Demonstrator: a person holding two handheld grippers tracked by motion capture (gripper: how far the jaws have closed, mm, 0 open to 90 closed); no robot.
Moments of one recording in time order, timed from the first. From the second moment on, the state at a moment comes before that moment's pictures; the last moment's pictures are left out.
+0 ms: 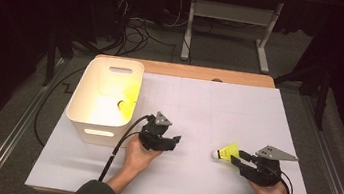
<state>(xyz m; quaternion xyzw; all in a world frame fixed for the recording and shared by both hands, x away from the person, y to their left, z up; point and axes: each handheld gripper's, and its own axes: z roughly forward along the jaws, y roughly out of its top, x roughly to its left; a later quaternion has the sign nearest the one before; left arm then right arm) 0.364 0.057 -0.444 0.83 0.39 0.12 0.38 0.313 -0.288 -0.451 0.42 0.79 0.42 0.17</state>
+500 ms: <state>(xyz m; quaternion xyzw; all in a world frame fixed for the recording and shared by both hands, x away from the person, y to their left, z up) 0.364 0.061 -0.447 0.83 0.39 0.11 0.38 0.320 -0.286 -0.454 0.41 0.80 0.42 0.15</state>
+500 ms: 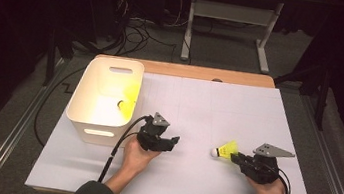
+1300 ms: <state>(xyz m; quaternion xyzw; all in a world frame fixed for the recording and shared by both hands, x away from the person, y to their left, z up) 0.368 0.069 -0.446 0.83 0.37 0.11 0.40 0.330 -0.270 -0.442 0.37 0.81 0.43 0.11</state>
